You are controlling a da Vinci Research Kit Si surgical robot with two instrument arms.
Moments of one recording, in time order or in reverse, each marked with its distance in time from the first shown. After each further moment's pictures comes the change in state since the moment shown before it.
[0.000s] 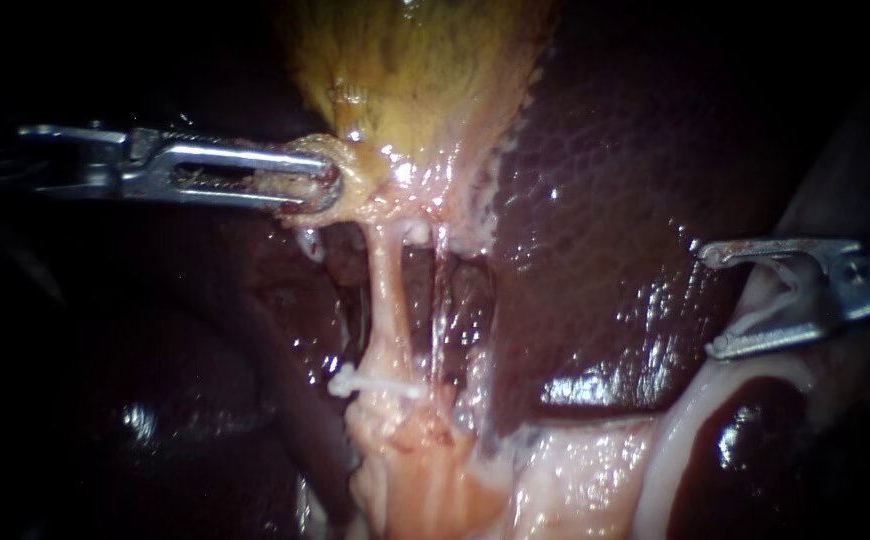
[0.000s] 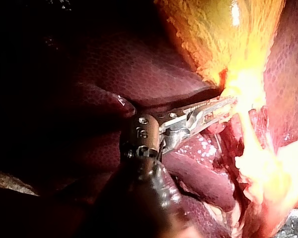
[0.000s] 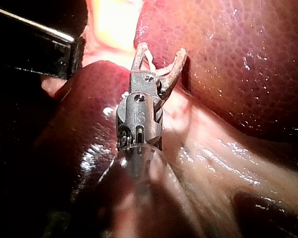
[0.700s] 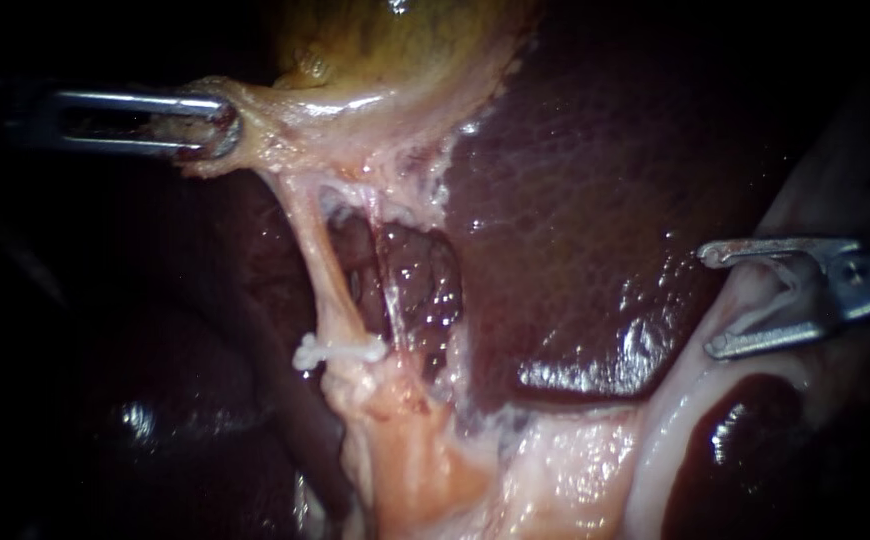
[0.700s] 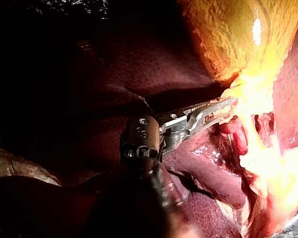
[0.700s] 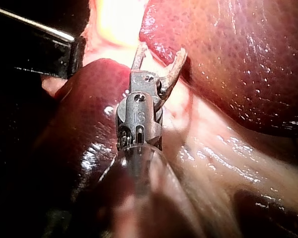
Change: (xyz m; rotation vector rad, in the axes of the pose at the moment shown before) right arm 0.000 0.000 0.000 0.015 0.023 0.006; left arm 0.004 0.002 -0.008 0.007 0.041 -0.031
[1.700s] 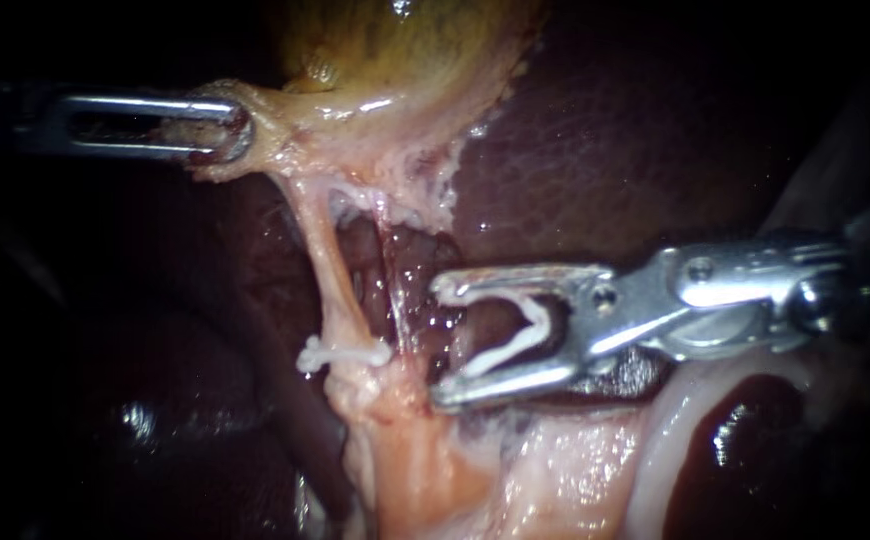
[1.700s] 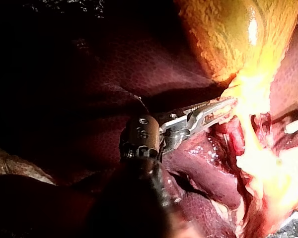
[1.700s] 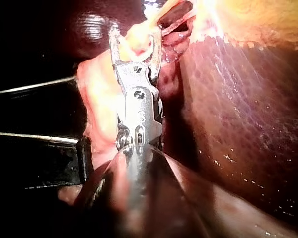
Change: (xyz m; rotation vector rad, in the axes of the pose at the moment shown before) right arm 0.014 0.000 0.019 0.119 0.234 0.215; left arm -0.001 0.001 0.001 0.003 0.007 0.002
